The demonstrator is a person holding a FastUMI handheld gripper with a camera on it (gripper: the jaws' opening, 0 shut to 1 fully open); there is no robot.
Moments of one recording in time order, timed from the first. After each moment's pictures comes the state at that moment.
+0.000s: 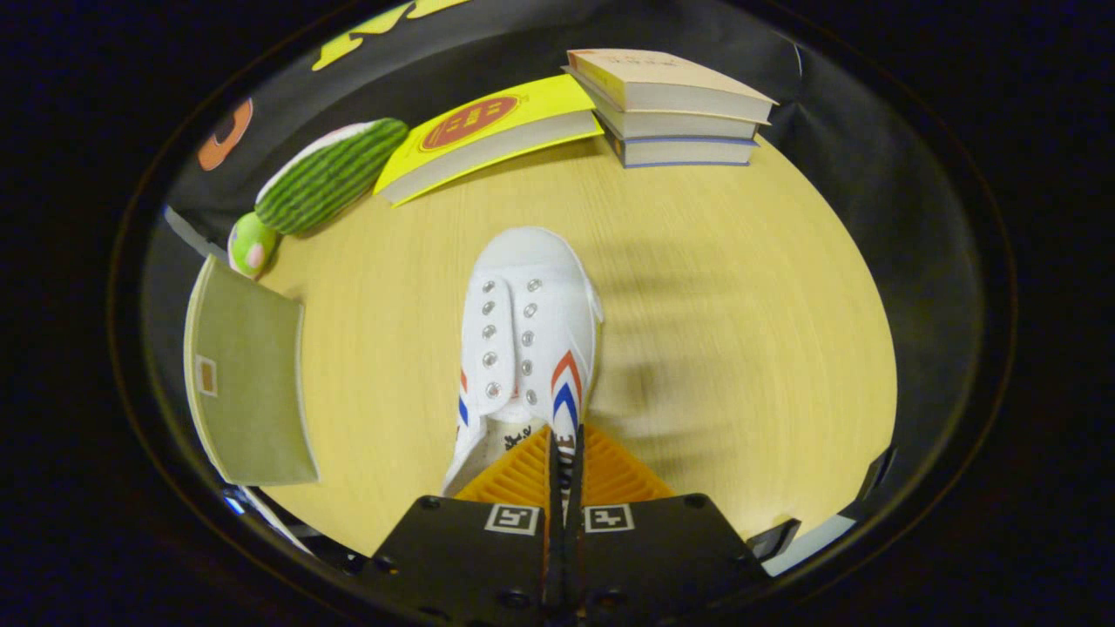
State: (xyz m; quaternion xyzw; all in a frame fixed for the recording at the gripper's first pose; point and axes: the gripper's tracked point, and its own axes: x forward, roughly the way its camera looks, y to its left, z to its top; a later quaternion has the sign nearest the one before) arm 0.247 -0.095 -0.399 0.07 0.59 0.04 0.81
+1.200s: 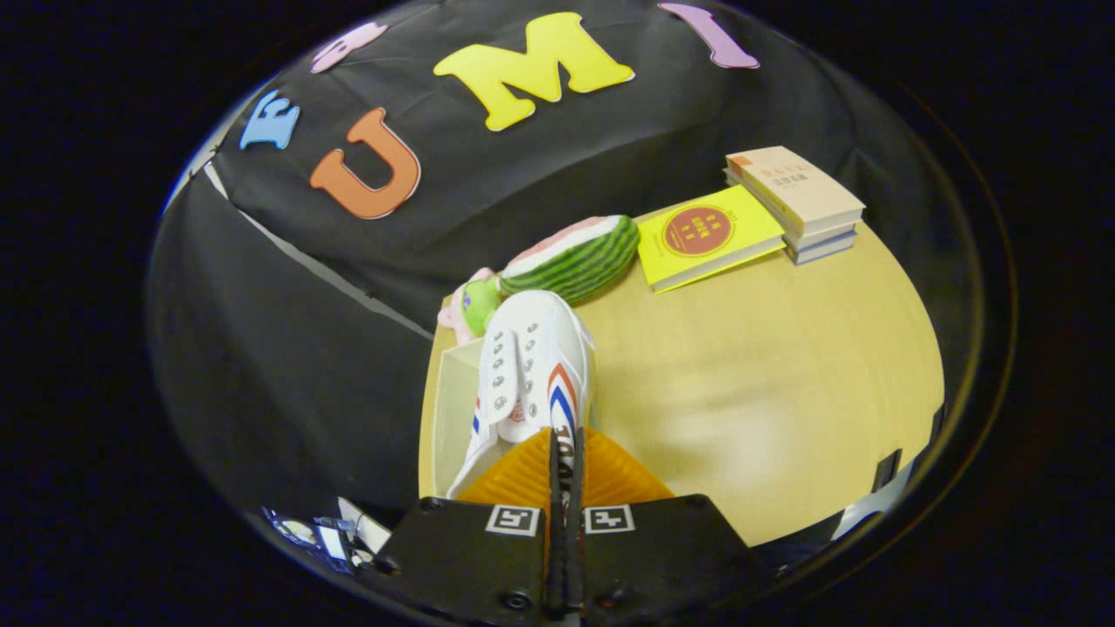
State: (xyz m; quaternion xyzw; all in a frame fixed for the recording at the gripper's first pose) arm 0.194 0.159 -0.171 0.19 0.48 0.16 0.84
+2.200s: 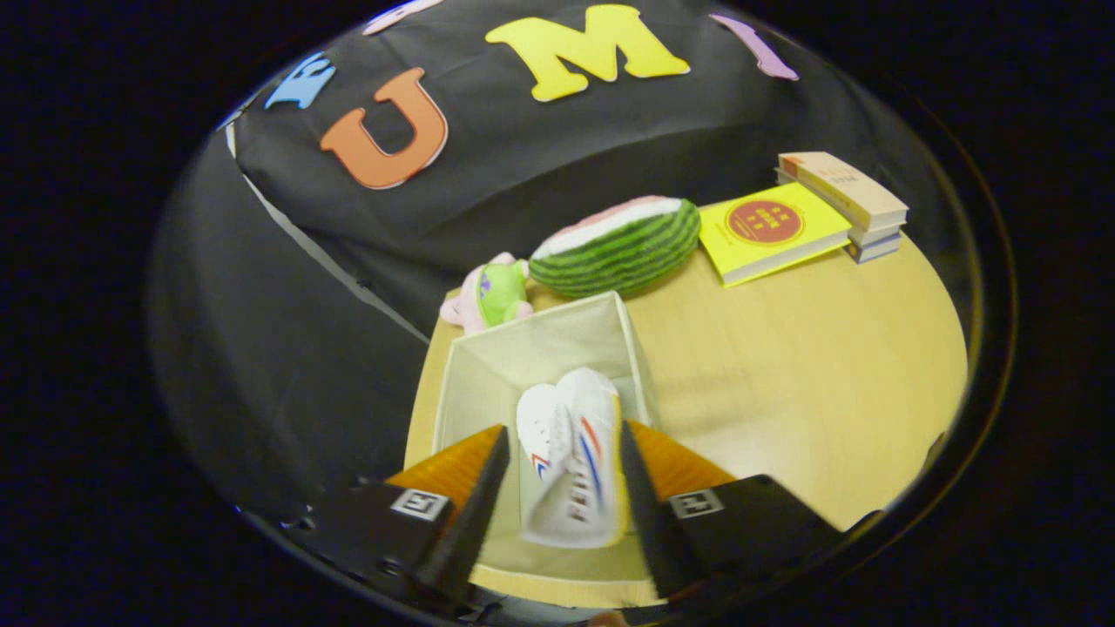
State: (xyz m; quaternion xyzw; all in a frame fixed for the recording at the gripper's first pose) arm 0.231 0.249 -0.228 0.12 0.39 0.14 0.90
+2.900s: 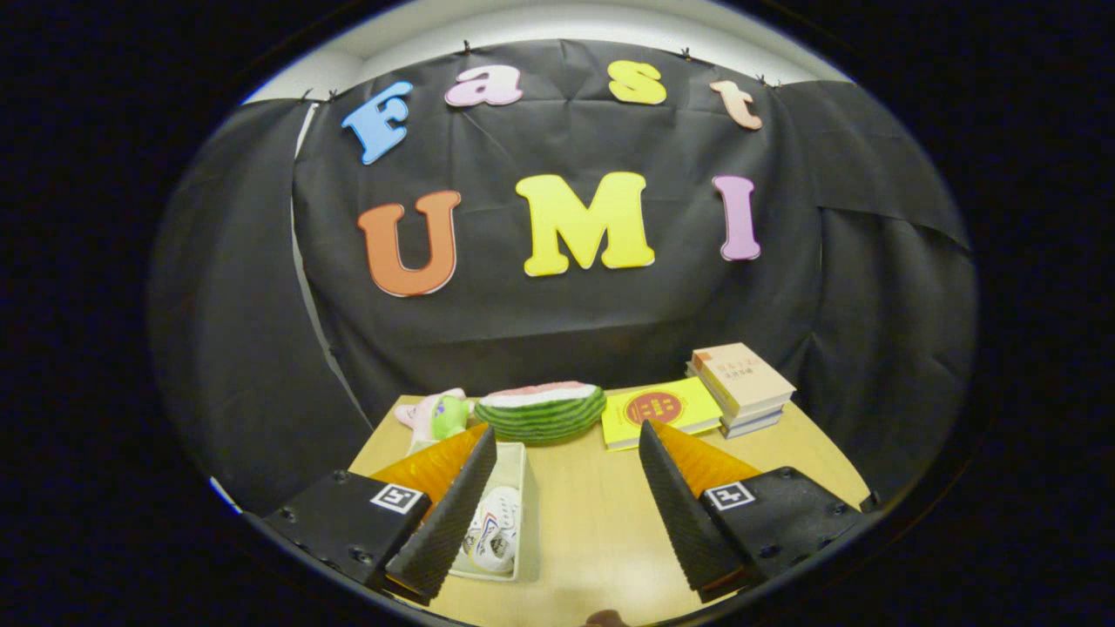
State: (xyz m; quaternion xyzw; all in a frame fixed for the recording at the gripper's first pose) arm 0.183 0.150 -0.063 0.03 0.16 0.09 0.98
